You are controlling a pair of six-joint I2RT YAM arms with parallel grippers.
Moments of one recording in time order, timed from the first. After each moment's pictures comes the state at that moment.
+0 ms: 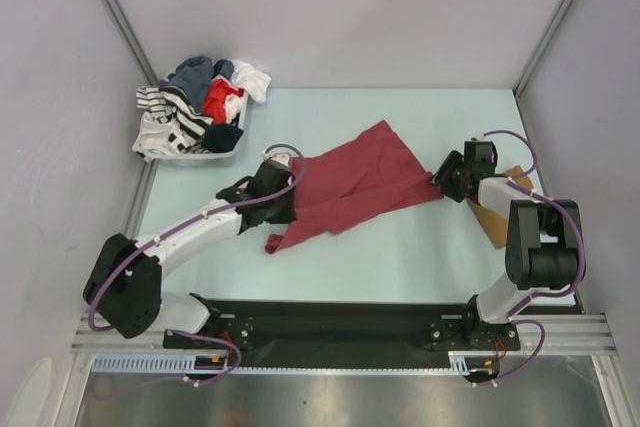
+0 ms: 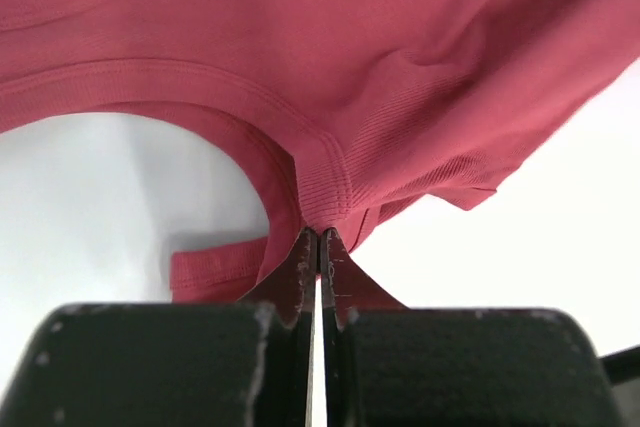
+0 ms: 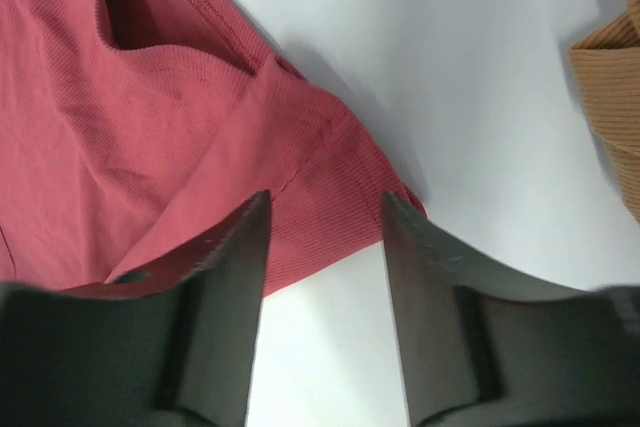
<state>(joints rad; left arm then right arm) -0.62 1.35 0.85 -0.41 -0.11 -0.55 -0.01 1.61 0.85 -0.07 -0.12 0.61</state>
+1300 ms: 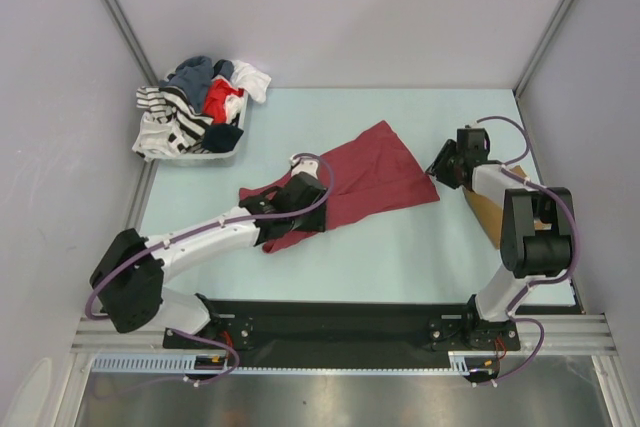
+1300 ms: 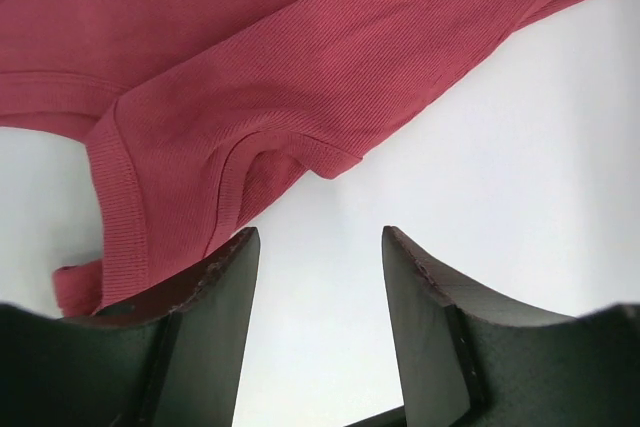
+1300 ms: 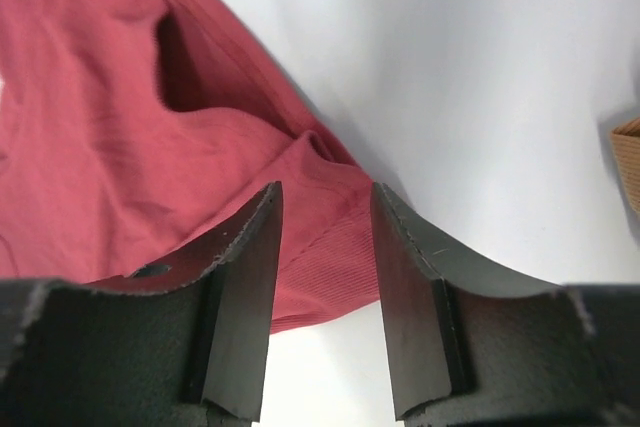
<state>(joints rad) -0.84 1.39 0.92 -0.39 -0.25 -0.62 0.03 1.68 0.98 -0.10 -0.07 0.59</state>
